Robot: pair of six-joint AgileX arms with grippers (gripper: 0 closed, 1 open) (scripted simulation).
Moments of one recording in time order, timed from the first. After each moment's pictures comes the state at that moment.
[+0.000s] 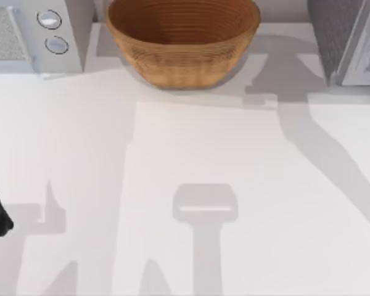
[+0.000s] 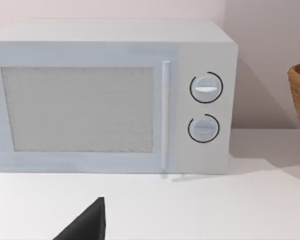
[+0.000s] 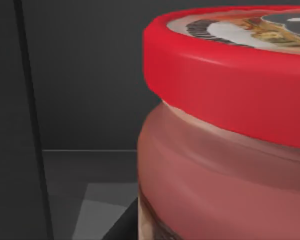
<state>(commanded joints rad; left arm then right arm) 0.00 0.00 0.00 0.00 0.00 0.00 0.64 1.44 2.11 -0.69 0.66 0.03</state>
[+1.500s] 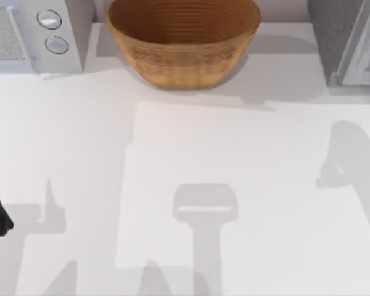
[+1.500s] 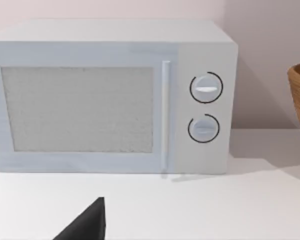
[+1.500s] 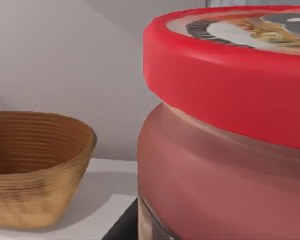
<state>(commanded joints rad) 0.00 0.00 0.00 0.00 0.00 0.00 0.27 0.52 0.73 -0.32 0.14 0.03</state>
